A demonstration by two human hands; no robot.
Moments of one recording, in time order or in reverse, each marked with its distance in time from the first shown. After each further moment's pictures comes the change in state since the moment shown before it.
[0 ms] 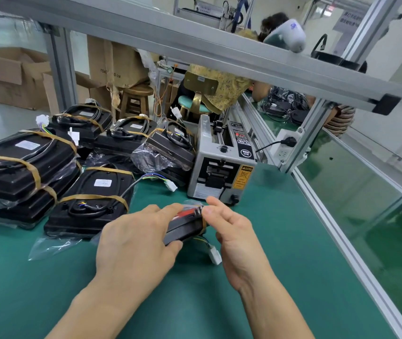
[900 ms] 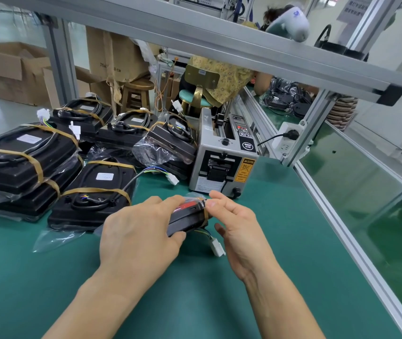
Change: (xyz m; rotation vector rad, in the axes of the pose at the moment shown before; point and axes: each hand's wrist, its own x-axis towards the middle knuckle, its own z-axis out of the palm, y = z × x) left_hand 0.003 0.004 0.000 -0.049 0.000 -0.035; right_hand -0.005 -0.007 0.002 0.016 0.043 -0.006
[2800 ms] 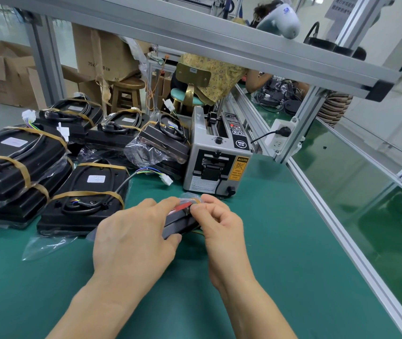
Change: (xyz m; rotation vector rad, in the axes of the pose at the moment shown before) left_hand 0.000 -0.001 0.001 0.081 -0.043 -0.025; right_hand 0.002 0.024 0.019 -0.062 0.177 -0.120
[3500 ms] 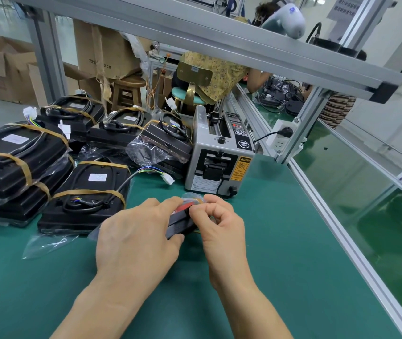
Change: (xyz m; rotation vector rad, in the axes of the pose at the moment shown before) left_hand 0.000 0.001 -0.002 -0.013 0.007 0.001; right_hand -0.002 0.003 0.004 -0.091 0.026 -0.061
